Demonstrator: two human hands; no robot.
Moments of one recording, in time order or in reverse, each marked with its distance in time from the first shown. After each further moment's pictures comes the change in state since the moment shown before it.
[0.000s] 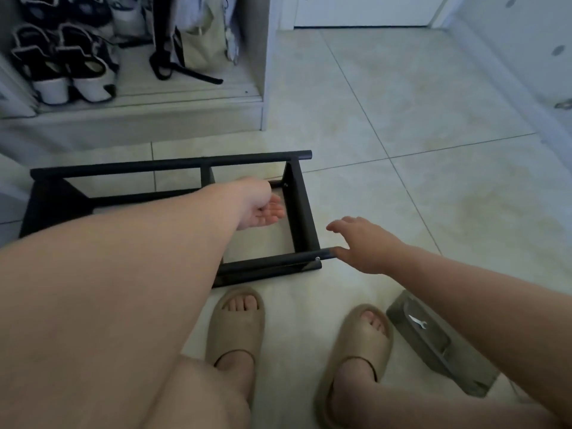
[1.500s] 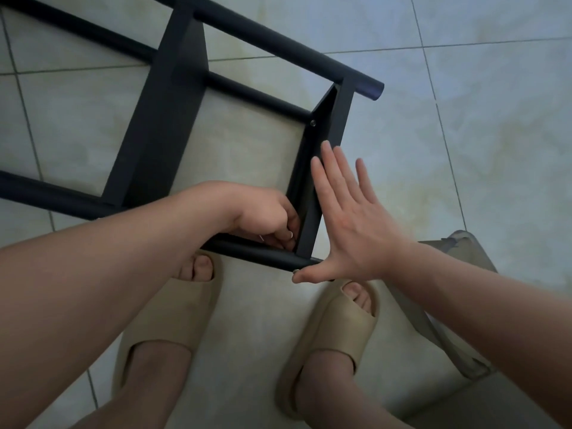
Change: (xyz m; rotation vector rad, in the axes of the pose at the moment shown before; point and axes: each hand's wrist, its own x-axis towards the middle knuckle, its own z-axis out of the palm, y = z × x) left_hand 0.127 -0.113 0.082 0.685 -0.691 0.052; right_hand 0.045 0.039 0.105 -0.232 0.063 -0.209
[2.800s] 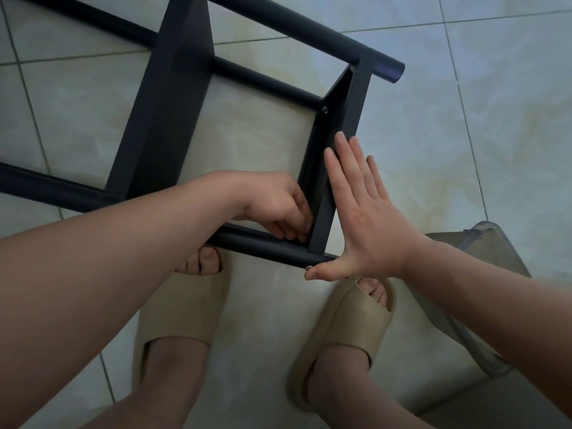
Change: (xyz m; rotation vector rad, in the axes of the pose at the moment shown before) left_hand 0.019 -0.014 -0.012 -0.056 0.003 0.057; right_hand 0.003 0.000 0.016 0.196 0.053 -0.042
